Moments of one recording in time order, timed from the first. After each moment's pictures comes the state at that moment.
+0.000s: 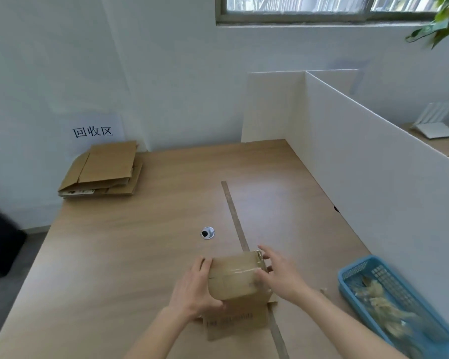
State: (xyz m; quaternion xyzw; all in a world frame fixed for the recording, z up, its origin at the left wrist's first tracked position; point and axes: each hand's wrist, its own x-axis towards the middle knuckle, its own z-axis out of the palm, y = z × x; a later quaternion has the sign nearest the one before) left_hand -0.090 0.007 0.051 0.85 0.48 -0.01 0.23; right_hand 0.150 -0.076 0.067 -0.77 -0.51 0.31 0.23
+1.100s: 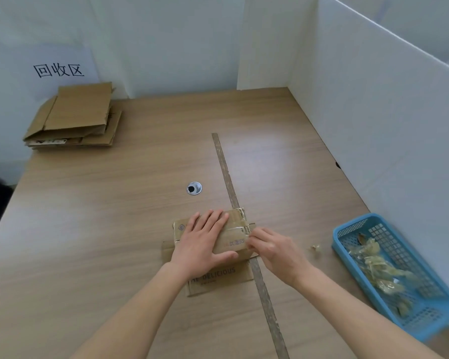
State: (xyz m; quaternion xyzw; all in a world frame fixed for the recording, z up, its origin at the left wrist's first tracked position) left_hand -0.044 -0.001 -0.007 0.93 0.36 0.01 0.11; right_hand 0.171 -0.113 0.017 -0.59 -0.79 0.04 0.16
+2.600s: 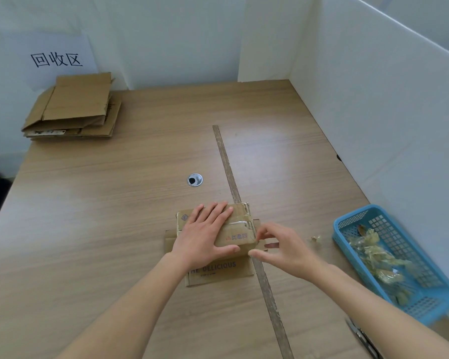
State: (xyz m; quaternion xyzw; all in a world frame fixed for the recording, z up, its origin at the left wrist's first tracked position) left_hand -0.047 -0.002 -0.011 0.93 0.34 0.02 0.12; right_hand 0.178 -0.129 0.013 -0.66 -0.61 0.34 0.27
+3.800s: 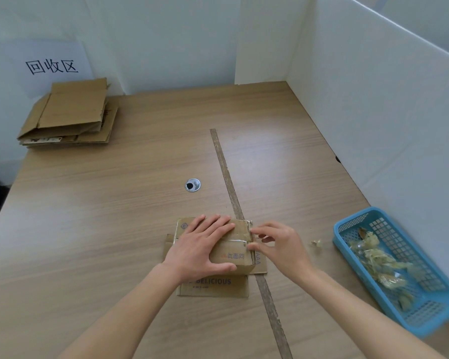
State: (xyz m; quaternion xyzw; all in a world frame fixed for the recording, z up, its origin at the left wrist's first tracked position) left_hand -0.058 -0.003 -0.008 0.95 0.27 0.03 0.15; right_hand 0.168 -0.117 0.016 -0.72 -0.58 0.23 0.32
